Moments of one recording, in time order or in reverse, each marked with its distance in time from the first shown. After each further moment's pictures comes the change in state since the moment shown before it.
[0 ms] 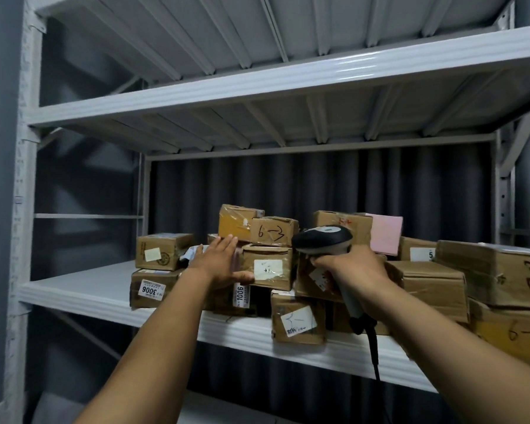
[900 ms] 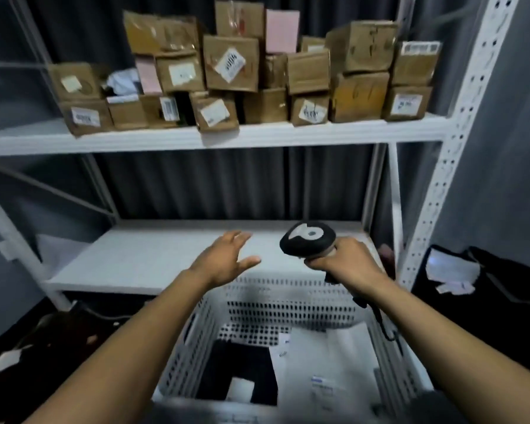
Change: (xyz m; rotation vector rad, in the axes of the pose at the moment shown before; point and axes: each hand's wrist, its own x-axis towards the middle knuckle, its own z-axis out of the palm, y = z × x) left_hand -0.350 0.153 0.182 -0.295 -0.385 0.235; right_hand -0.327 0.196 -0.093 -0.303 -0.166 0.336
